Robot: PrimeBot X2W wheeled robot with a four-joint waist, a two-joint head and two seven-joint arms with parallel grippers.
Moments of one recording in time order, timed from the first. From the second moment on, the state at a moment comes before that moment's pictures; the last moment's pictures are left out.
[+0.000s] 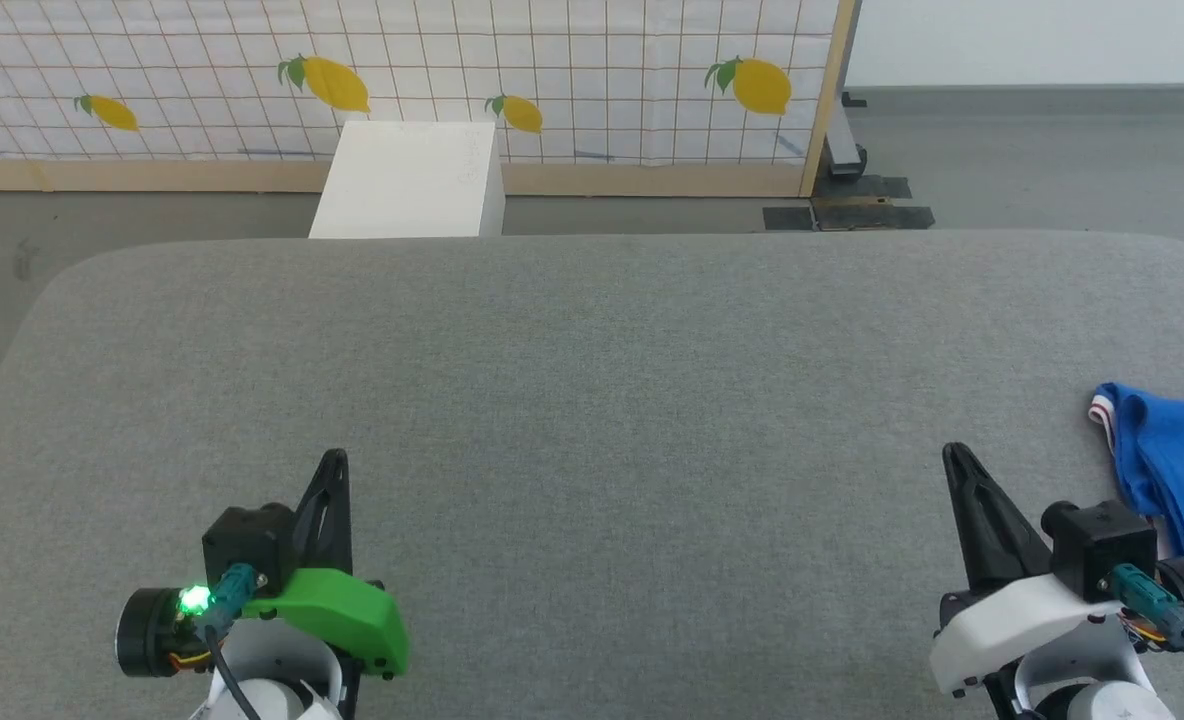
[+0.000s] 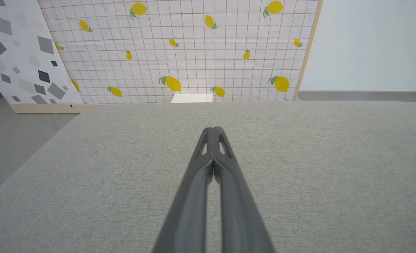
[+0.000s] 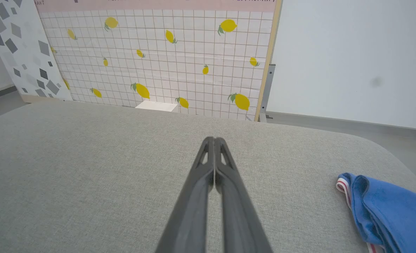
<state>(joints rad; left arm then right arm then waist) -0.04 0.06 -0.01 0.08 -0.07 -0.02 -0.05 0.02 -0.05 -0.02 0.00 0.03 0.13 -0.02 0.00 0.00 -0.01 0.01</state>
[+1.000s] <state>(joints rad) -0.01 0.06 0.00 0.00 -0.01 -0.01 0.00 0.02 -0.05 0.00 0.00 0.01 0.13 0.00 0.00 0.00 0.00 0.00</state>
